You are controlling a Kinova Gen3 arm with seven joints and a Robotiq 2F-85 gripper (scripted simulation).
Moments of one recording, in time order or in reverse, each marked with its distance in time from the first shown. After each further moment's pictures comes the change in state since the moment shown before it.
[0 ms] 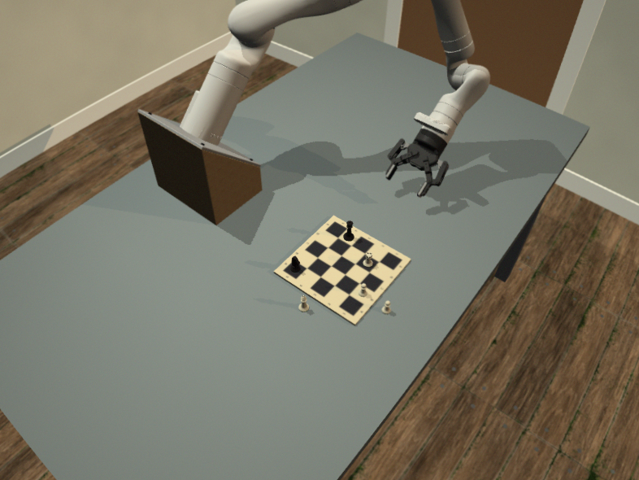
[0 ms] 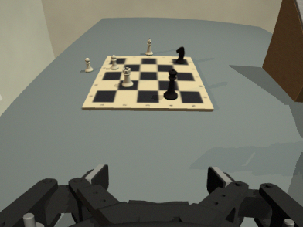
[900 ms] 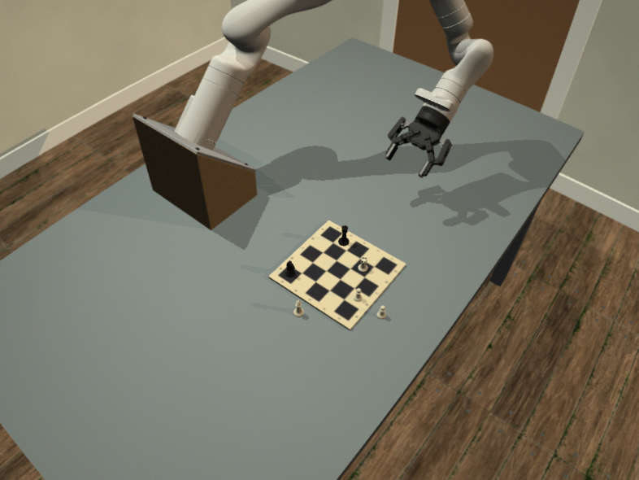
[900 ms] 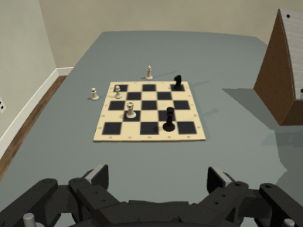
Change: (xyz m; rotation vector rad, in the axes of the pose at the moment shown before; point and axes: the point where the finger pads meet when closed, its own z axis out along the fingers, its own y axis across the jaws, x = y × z) arm 0.063 -0.002 -0.050 -0.002 -0.009 0.018
